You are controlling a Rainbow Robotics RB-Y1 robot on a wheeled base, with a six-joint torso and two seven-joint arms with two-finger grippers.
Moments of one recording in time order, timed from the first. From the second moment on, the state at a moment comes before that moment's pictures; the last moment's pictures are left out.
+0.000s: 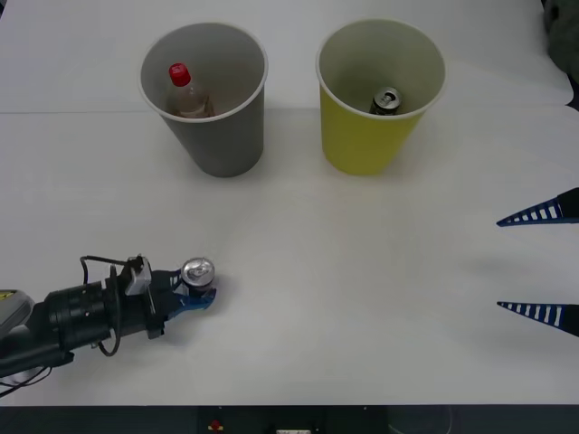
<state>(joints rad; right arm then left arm) 0.26 -1.13 -0.26 -2.01 1.31 -1.13 -0.09 -0.11 0.66 -0.31 -1.21 -0.88 -1.03 -0.43</state>
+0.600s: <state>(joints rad) 0.26 -1.13 -0.26 -2.01 1.31 -1.13 -0.09 -0.11 0.67 -0.26 -1.47 -1.13 -0.99 0.07</state>
